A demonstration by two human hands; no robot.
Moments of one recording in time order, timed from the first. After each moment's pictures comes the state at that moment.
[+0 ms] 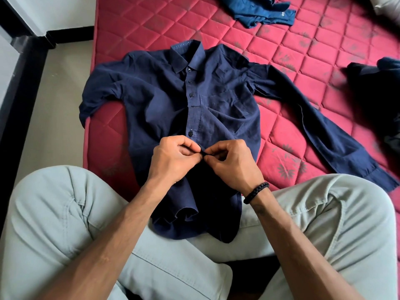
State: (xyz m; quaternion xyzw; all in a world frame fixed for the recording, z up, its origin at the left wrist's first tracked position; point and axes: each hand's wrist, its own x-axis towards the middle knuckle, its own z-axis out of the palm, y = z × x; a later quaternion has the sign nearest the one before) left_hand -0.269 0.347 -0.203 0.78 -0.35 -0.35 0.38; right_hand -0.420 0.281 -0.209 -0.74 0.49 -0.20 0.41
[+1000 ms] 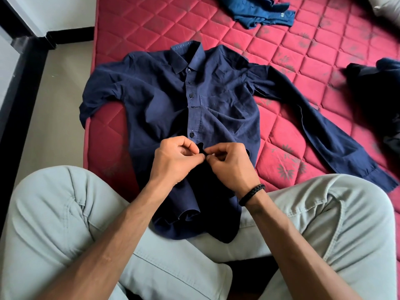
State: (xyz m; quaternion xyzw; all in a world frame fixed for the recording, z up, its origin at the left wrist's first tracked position) left_hand -0.273 0.348 -0.204 0.77 -0.34 -0.36 0.40; right_hand -0.414 0.287 -0.212 -0.68 0.53 -0.21 0.46
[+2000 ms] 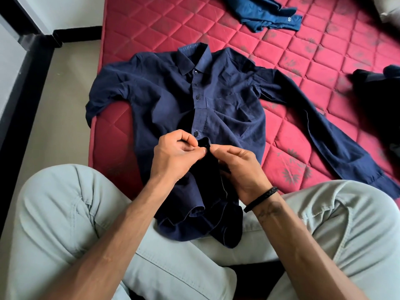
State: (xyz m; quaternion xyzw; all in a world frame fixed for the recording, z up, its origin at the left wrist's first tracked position) left_hand -0.263 0.347 -0.196 0.74 -0.30 -0.38 0.46; right_hand -0.415 0.289 -0.213 -0.38 0.49 -0.27 0.74
